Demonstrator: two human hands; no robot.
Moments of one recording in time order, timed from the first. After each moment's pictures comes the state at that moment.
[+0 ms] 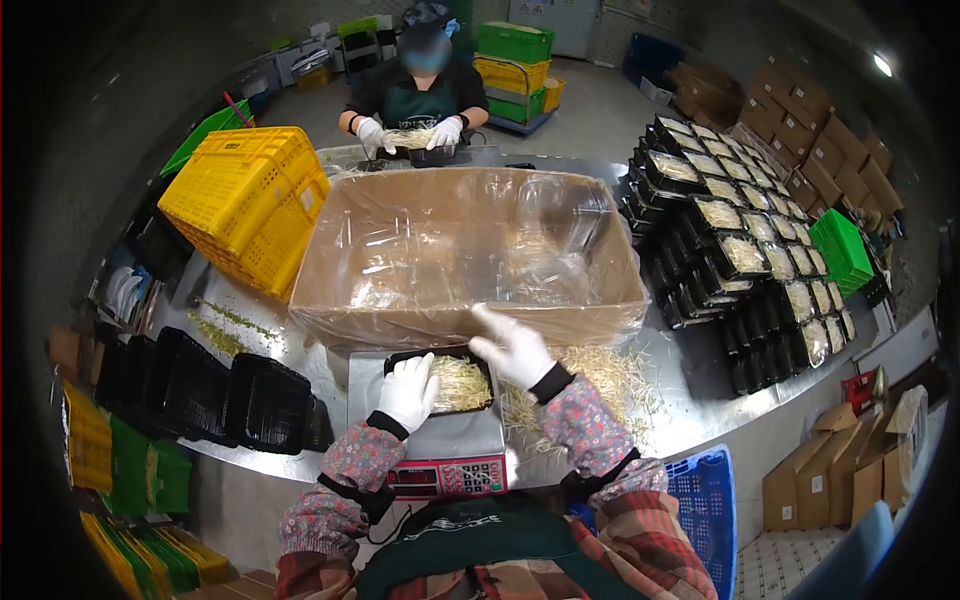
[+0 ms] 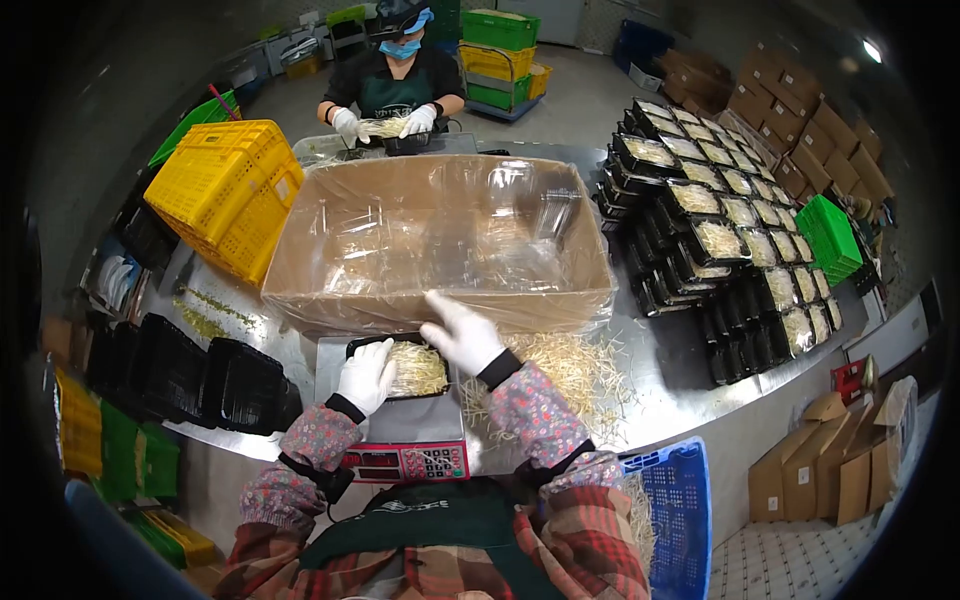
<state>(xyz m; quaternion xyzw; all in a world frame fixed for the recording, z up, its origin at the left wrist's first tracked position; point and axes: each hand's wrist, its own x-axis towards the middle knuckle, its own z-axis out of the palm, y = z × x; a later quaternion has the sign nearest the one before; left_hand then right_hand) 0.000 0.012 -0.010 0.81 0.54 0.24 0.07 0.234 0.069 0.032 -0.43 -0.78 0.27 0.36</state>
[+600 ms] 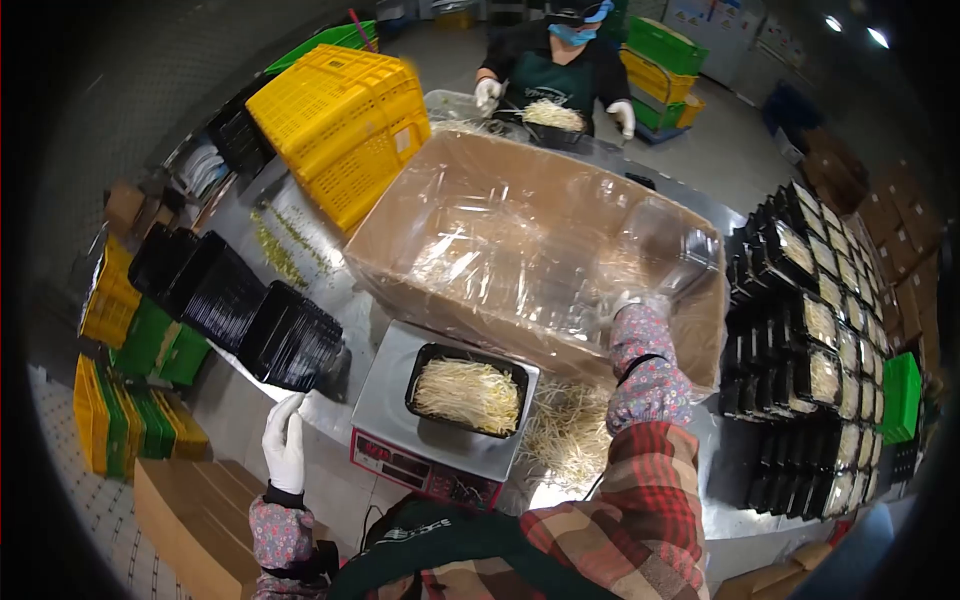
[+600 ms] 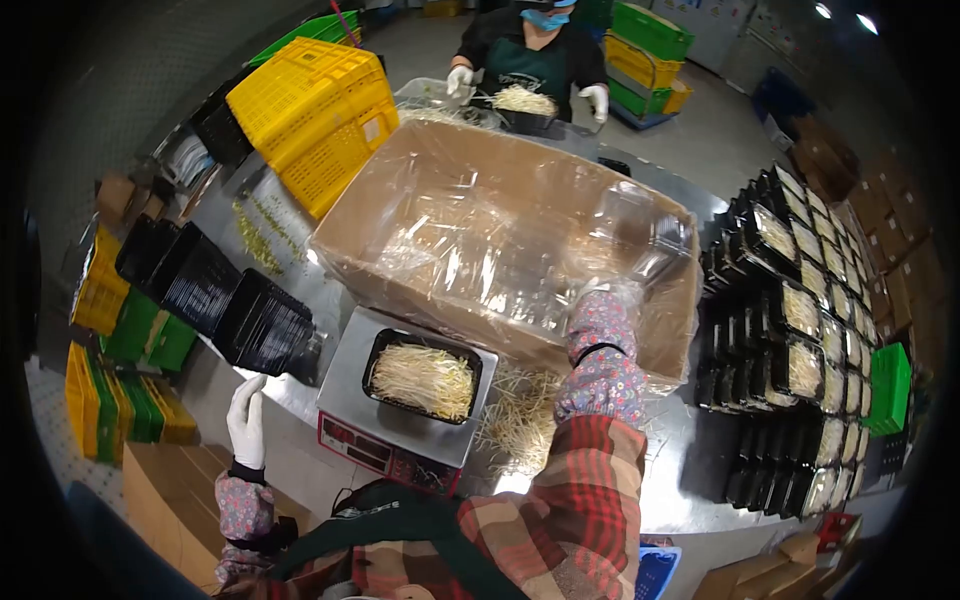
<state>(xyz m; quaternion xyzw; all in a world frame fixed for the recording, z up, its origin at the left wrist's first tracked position) -0.087 -0.150 0.054 0.41 0.76 0.48 0.12 0.312 0.331 -0.090 -0.71 -0.68 0.08 -0.19</state>
